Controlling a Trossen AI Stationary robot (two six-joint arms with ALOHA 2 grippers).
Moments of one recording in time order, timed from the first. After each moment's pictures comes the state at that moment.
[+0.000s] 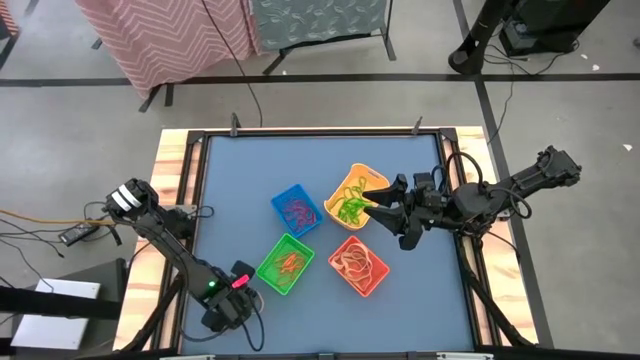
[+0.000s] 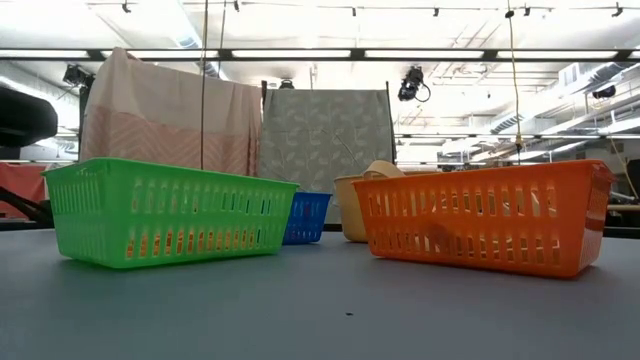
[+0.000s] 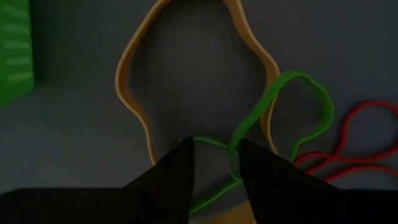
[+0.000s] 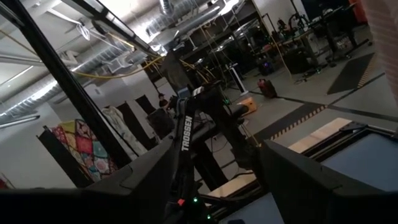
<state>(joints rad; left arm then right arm) -0.82 1.64 0.94 -0.72 -0.01 -0.36 0.40 1.09 0.95 0.31 0.53 0.48</state>
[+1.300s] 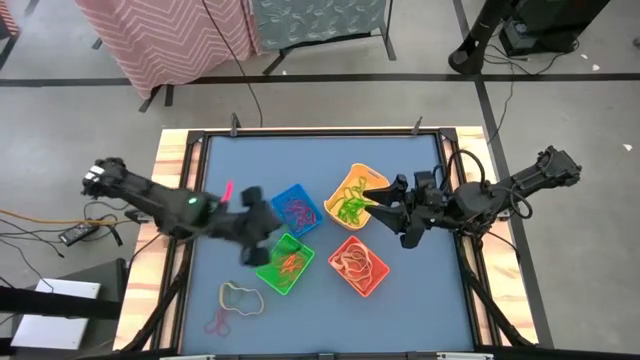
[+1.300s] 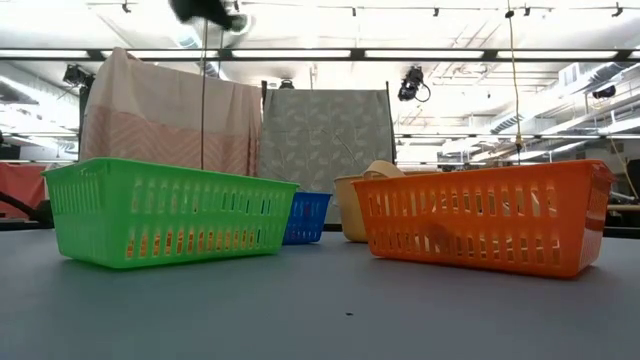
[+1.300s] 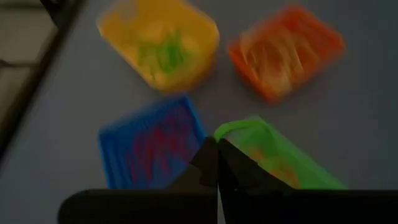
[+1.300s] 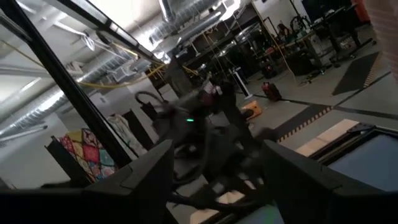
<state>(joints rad) -0.38 1.29 1.23 -0.84 -0.45 -0.37 0.40 1.09 0.95 0.34 0.53 0.50</state>
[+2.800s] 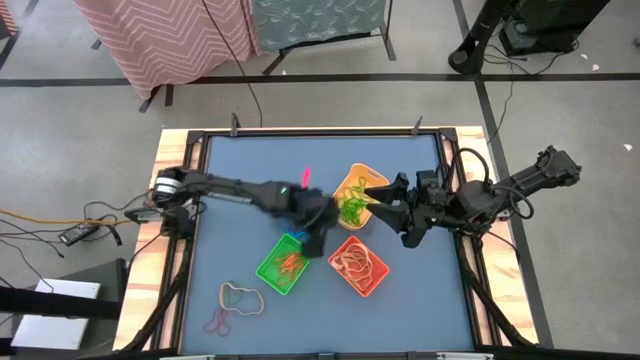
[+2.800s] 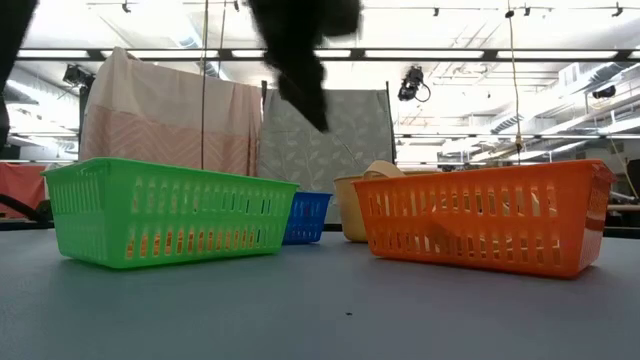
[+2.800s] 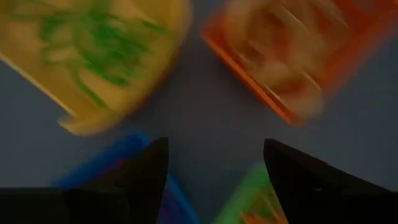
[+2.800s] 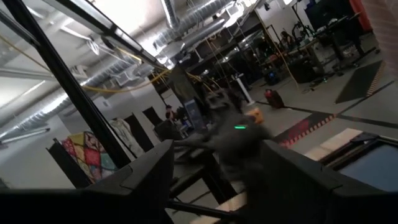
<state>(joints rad) -0.08 1.86 1.61 -0.84 -0.03 -0.11 0.40 1.09 0.95 0.38 0.53 0.47</state>
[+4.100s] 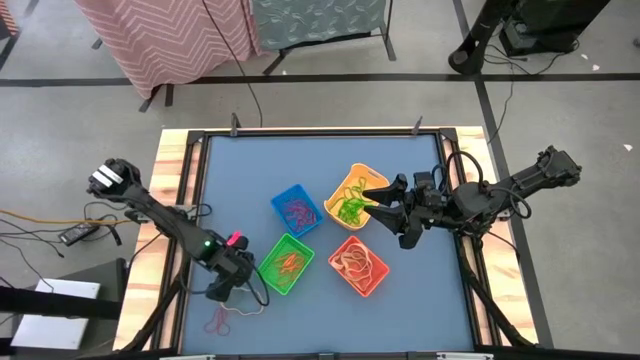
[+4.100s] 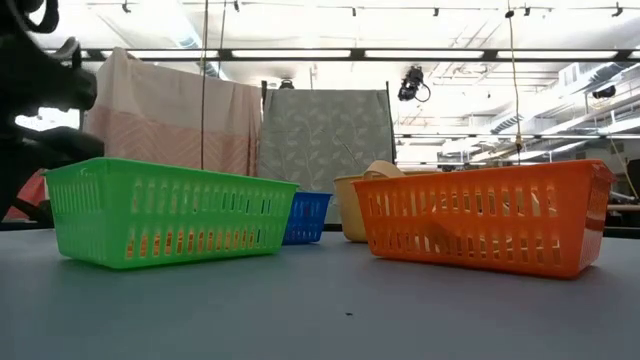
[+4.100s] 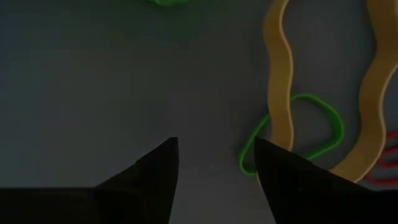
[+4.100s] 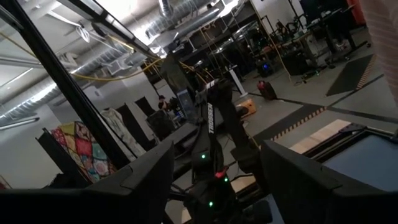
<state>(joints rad) -0.60 1.36 0.67 -0.64 0.04 -0.37 0.40 1.09 0.95 0.32 0.53 0.48</state>
